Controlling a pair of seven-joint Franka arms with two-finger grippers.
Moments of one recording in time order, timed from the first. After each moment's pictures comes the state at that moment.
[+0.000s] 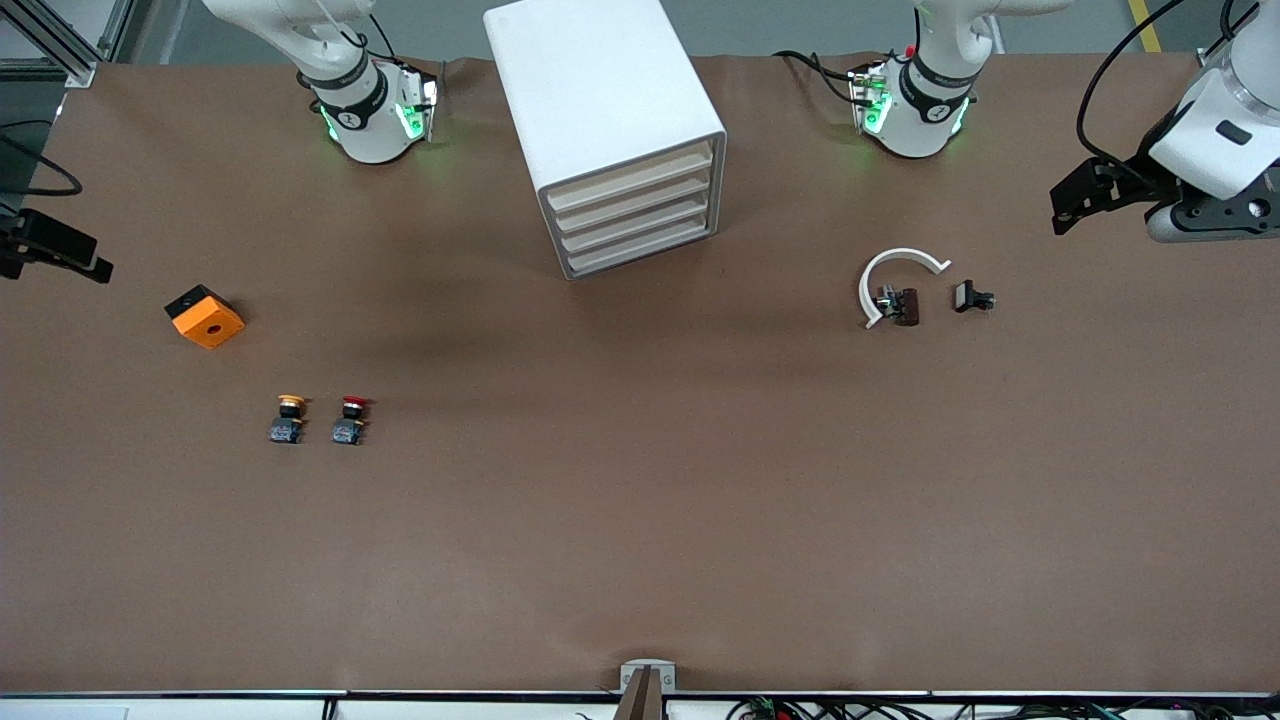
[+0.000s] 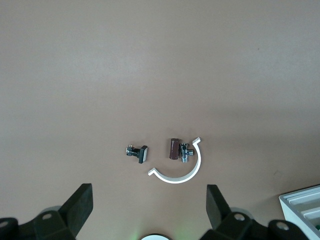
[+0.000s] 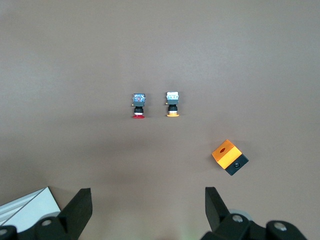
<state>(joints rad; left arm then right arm) -0.05 -0.13 -0.07 -1.71 0.04 1.55 -0.12 0.04 0.10 -0.13 -1.34 0.04 1.40 -0.02</state>
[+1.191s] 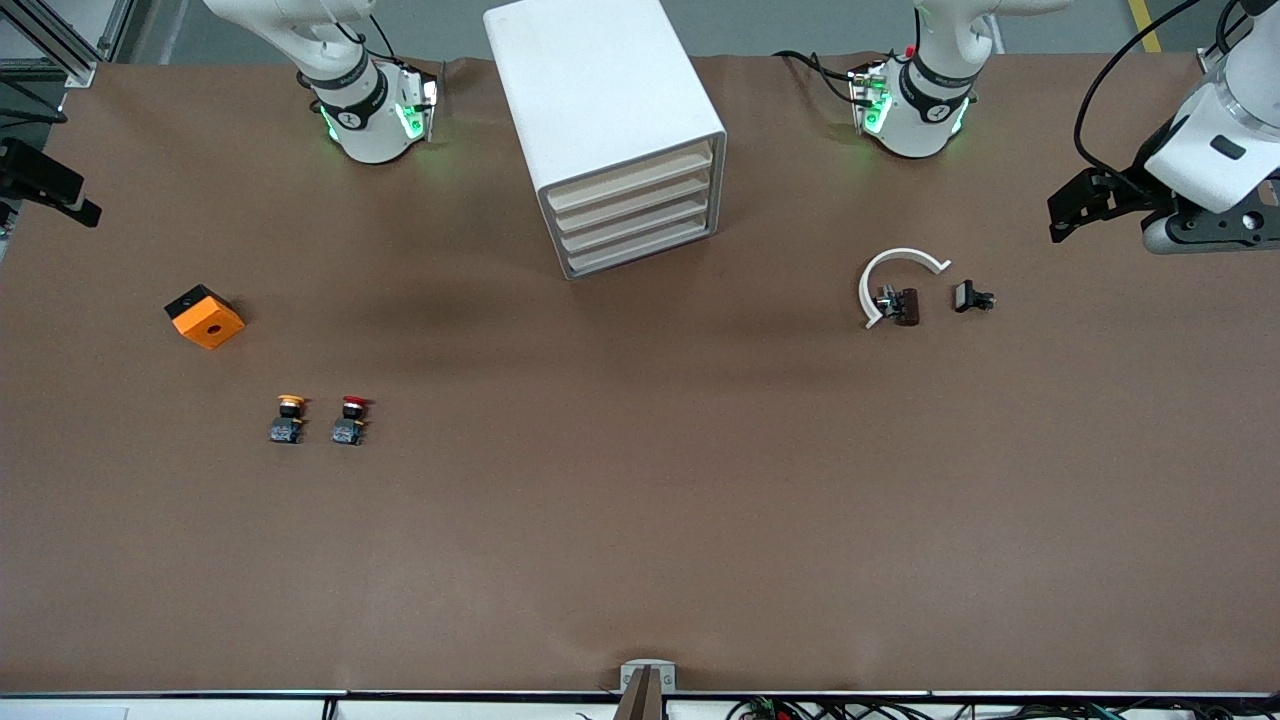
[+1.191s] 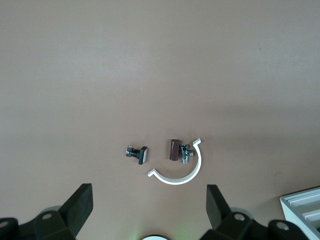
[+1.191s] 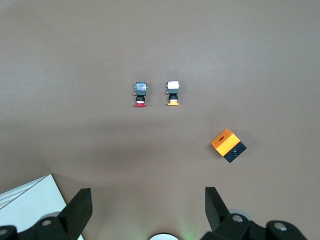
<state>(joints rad) -0.05 -0.11 -0.07 -1.71 0.04 1.56 -0.12 0.00 -0.05 -0.09 -1.46 0.04 1.39 -0.03</state>
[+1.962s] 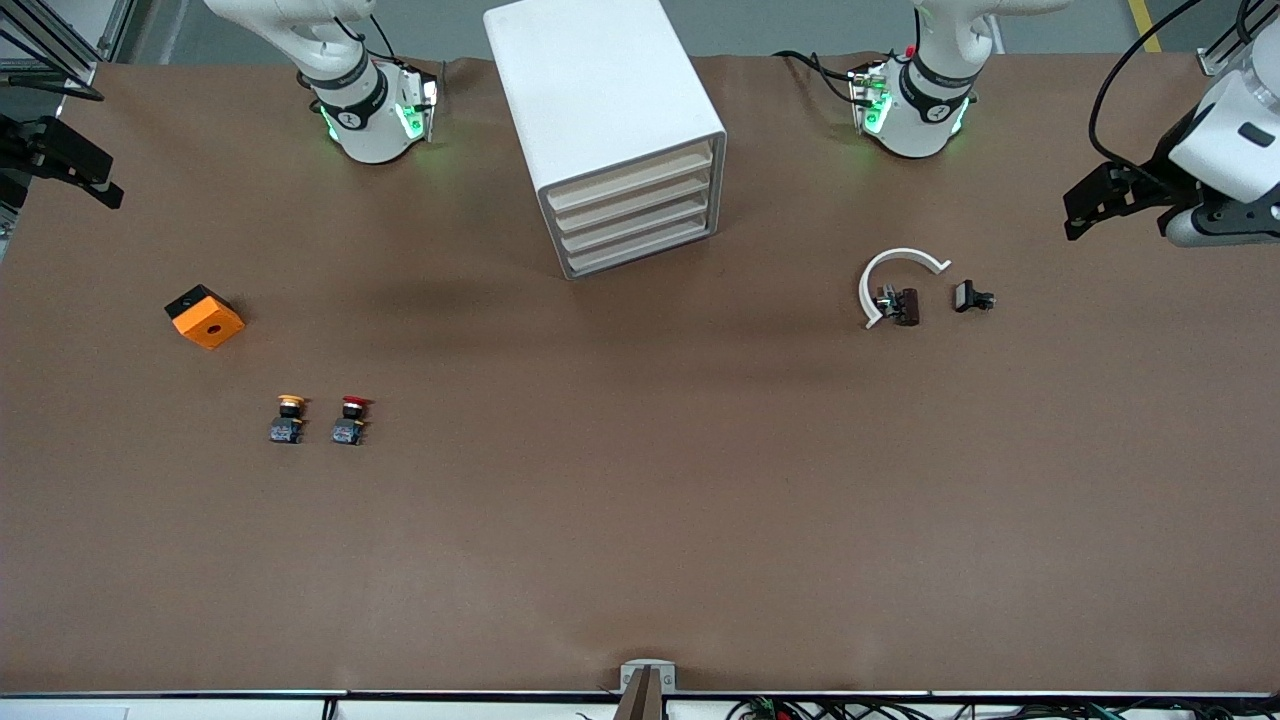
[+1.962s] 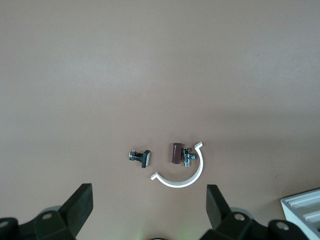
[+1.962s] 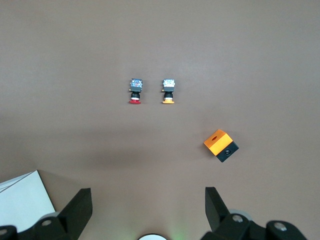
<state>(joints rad) -0.04 -0.13 -0.06 -1.69 0.04 1.55 -0.07 -0.01 -0.13 -0.03 -1.58 -0.02 1.44 -0.03</state>
